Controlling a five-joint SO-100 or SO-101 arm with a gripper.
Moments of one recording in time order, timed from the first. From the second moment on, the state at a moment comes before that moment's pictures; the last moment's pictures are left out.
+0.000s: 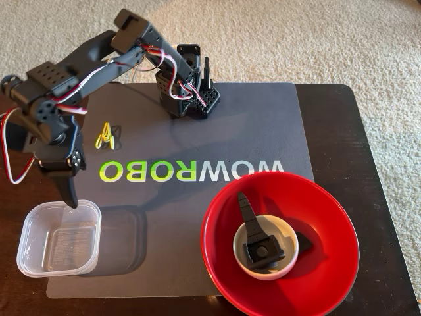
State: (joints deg) arm 40.8 61.5 52.2 97.7 37.4
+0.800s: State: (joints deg) arm 42.0 33.4 28.1 97.3 42.6
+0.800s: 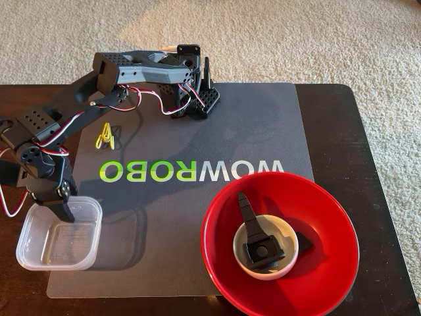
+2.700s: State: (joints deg) arm -27.3 61.5 39.6 94.9 30.8
